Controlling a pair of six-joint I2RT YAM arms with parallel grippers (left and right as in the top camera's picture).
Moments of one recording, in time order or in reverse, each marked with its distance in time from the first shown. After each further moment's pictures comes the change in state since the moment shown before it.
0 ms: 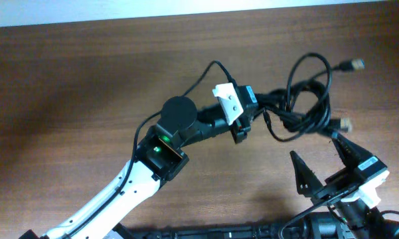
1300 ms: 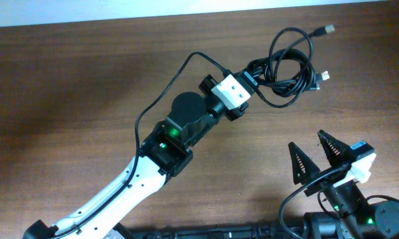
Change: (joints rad) left arm 0.000 0.051 0.000 -0.058 -0.510 0.361; right arm 0.000 0.000 -0.092 -0.082 0.061 0.142
